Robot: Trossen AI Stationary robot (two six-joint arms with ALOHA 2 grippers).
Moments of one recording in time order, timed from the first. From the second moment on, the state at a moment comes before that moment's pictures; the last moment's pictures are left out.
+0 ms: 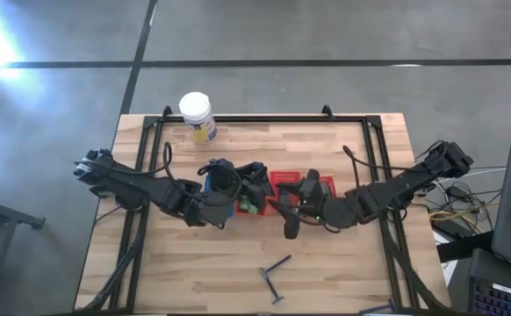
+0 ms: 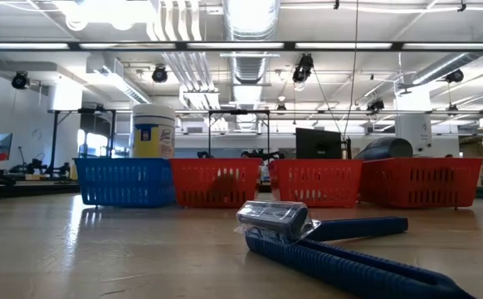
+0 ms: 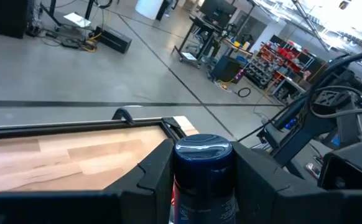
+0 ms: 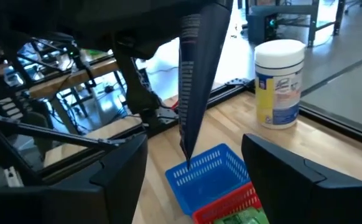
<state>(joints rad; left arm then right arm) -0.37 1.57 1.60 -0.33 -1.12 -0.88 0.45 1.43 1.16 -0.01 0.82 0.49</state>
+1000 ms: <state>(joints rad) -0.35 1.57 1.54 -0.26 -1.07 -0.84 0.36 1.49 1.18 0.02 0.69 0.50</state>
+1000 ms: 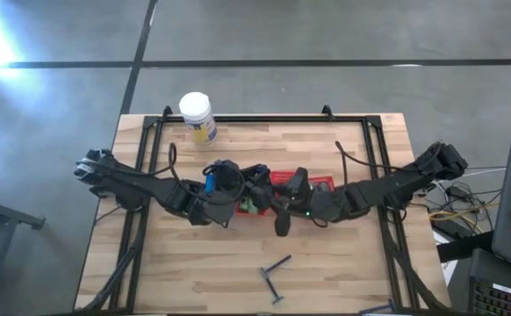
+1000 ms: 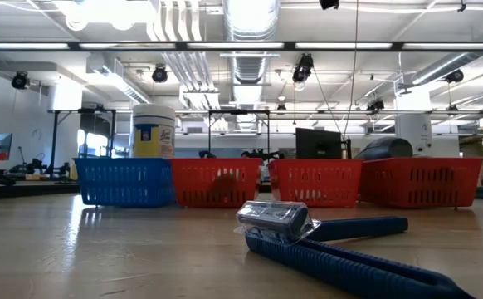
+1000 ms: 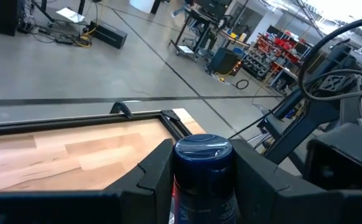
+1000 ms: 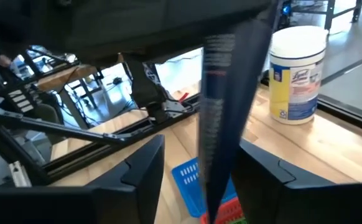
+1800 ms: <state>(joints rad) -0.35 1.57 1.54 -0.27 -1.06 -0.79 0.35 1.49 1.18 -0.11 0.68 0.55</state>
